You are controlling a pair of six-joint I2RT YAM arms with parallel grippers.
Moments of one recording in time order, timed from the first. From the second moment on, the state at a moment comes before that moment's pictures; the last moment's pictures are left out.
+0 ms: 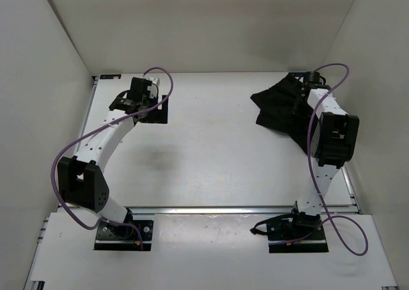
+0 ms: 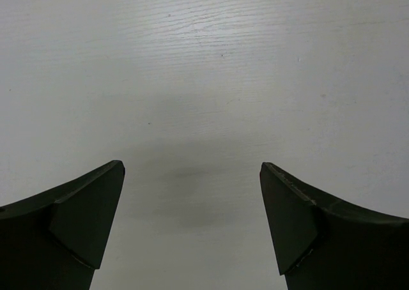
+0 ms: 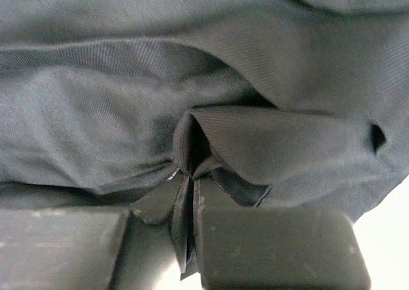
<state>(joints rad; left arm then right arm) -0.28 1.53 1.34 -0.68 -0.08 -0.15 -0.15 2.03 1.60 -0.64 0.11 0.14</state>
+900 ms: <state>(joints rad) -0.22 1.34 1.35 -0.57 -0.06 -0.18 0.12 1.56 1.70 -0.41 -0.30 0.22</state>
